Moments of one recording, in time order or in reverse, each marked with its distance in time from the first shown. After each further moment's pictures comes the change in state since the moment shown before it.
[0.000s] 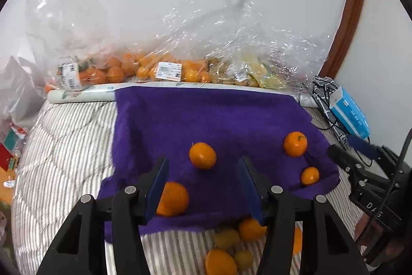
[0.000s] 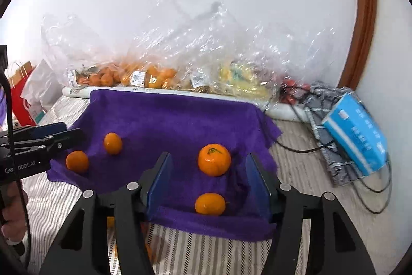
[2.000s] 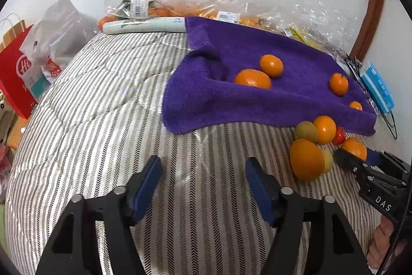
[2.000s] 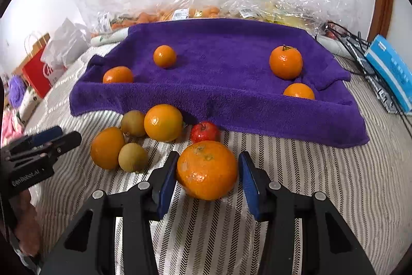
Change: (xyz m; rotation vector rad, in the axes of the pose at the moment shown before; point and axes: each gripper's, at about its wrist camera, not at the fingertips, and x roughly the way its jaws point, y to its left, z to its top) left arm -0.009 0.060 -0.112 -0.076 0.065 0.139; right arm 0.017 0.069 -0.095 0.007 0.180 0.144
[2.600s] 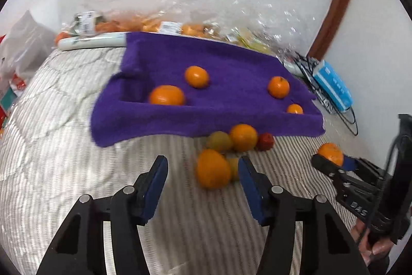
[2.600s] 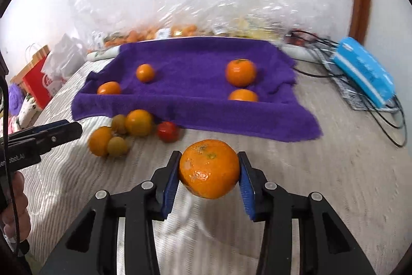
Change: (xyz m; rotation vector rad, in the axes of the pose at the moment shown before) left arm -0.025 -0.062 0.009 0.046 -0.007 -0.212; right arm -0.054 -0.047 -0.016 0.047 -0.074 -0.034
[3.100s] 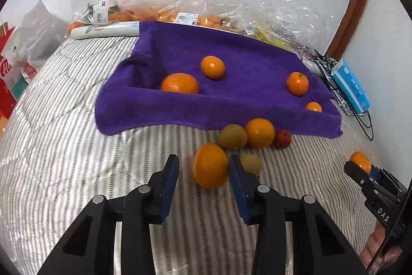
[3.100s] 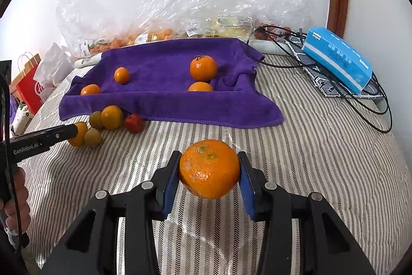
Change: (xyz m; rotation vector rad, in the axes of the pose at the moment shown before) left arm 0.007 0.007 -0.006 -0.054 0.020 0.084; right arm -0.014 -0.039 -0.015 0.039 -0.023 -0.028
